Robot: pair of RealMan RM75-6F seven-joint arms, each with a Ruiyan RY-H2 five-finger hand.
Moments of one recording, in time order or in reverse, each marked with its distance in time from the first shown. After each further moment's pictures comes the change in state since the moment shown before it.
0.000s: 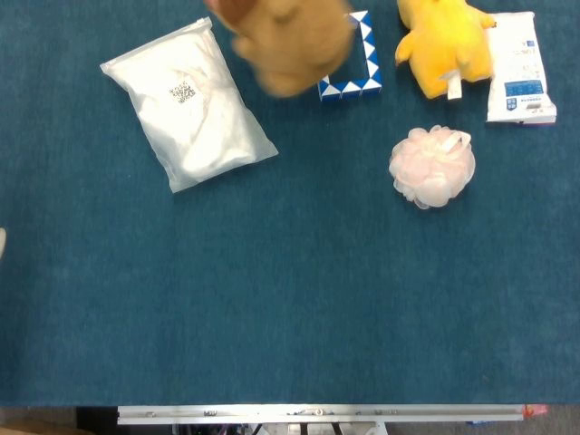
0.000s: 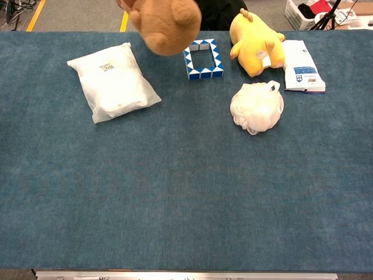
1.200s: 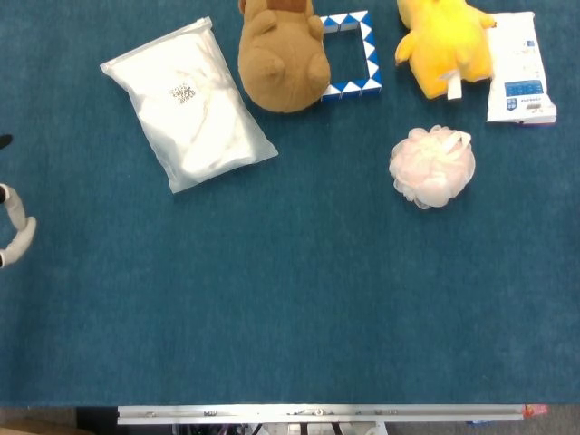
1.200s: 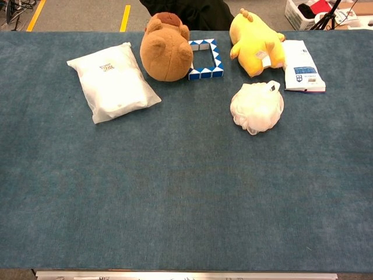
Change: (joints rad) left arm -0.041 0.007 -0.039 -0.016 0.087 -0.039 -0.087; right arm 0.018 0.002 0.029 0.010 -0.066 -0.039 0.095
